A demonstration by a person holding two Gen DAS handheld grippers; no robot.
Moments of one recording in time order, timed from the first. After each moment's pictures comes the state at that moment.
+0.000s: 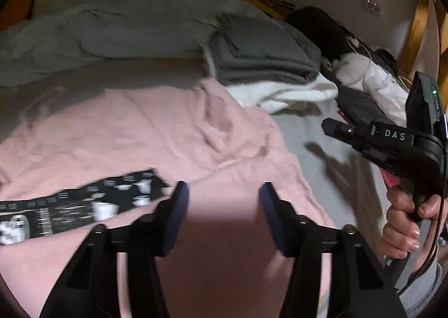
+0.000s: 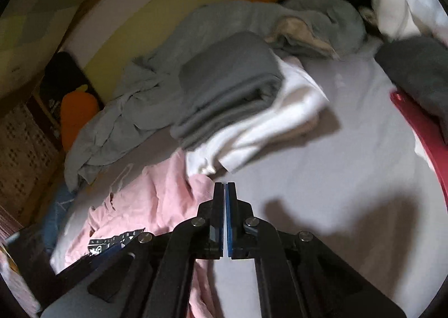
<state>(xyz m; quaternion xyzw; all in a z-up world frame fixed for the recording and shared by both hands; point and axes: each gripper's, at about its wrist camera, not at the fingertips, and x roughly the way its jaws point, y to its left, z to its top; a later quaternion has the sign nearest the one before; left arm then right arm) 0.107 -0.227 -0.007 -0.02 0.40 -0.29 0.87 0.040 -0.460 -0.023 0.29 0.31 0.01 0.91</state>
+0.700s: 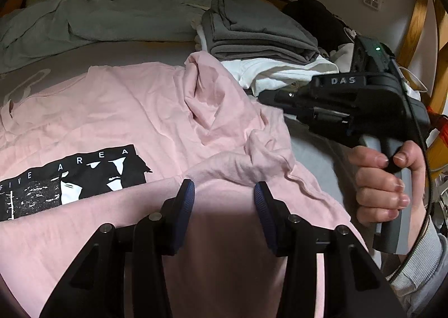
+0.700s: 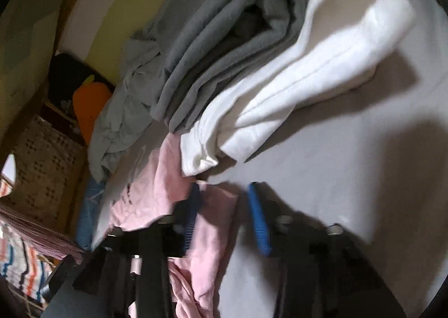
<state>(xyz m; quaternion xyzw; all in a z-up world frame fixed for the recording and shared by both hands) 0.099 -0.230 -0.033 -0.03 0.40 -0.29 0.87 0.123 -0.461 -0.070 0.35 0.37 0.14 0.85</state>
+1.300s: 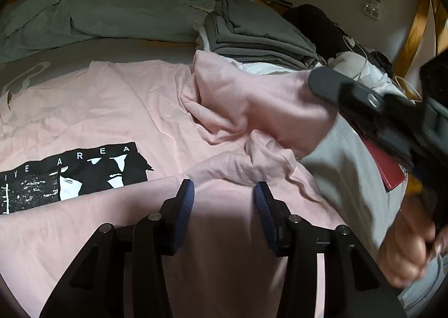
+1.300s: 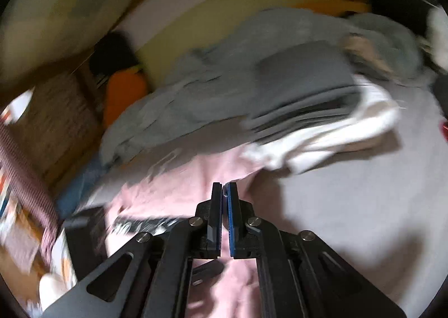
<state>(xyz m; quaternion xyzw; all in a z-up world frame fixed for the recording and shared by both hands) 0.099 -0.221 -0.034 -0.06 0.40 -0.30 0.86 0.033 -0.384 -0.003 0.18 0.25 0.18 0.93</state>
